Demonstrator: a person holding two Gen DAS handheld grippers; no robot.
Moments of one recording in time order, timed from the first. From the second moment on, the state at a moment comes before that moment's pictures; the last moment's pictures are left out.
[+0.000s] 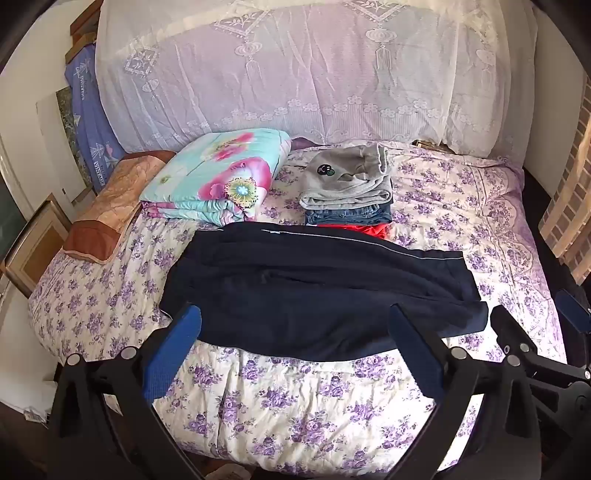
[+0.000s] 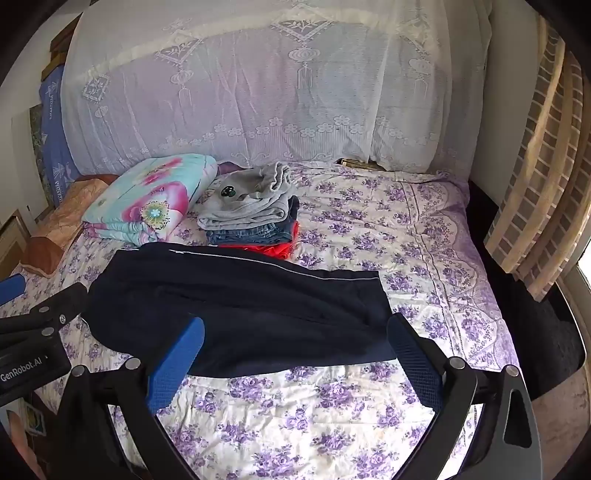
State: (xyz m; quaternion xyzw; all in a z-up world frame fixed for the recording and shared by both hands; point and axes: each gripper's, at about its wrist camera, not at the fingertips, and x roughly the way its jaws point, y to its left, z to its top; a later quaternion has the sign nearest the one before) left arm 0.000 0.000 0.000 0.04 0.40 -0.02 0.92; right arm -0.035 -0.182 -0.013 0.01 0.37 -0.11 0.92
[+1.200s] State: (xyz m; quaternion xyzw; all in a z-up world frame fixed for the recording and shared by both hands) left arm 0.001 -0.004 -0.002 0.04 0.40 -0.03 0.91; right arm -0.035 -0.183 -0.014 0.01 0.37 -0.11 0.92
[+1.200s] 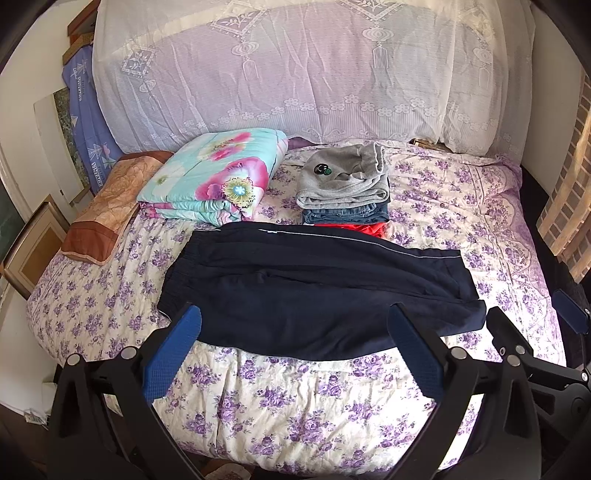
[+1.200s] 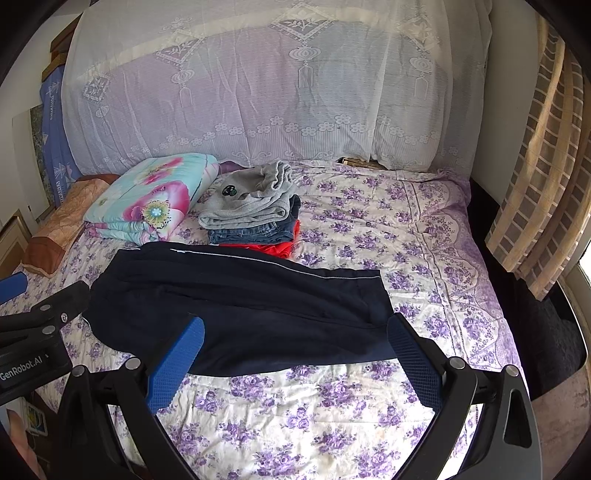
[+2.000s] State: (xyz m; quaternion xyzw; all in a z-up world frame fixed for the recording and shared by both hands) left arm 0.000 -0.005 0.000 0.05 0.40 -0.03 0.91; right arm -0.033 -0.183 -0.012 0.01 0.37 -0.11 0.92
